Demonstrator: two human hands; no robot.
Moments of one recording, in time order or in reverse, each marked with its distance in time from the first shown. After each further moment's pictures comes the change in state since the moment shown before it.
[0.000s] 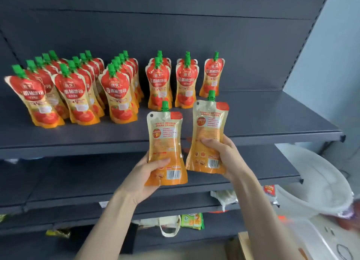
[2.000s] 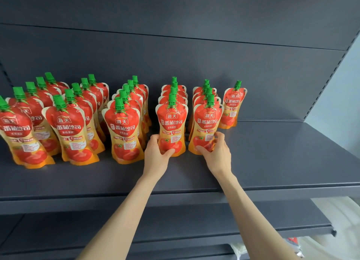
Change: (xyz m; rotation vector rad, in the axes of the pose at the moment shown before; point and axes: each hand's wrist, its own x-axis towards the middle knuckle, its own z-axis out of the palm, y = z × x) left_hand 0.191 0.075 -0.039 0.955 0.525 0.586; right_hand 0.198 0.019 0.017 -0.918 0.508 -0.282
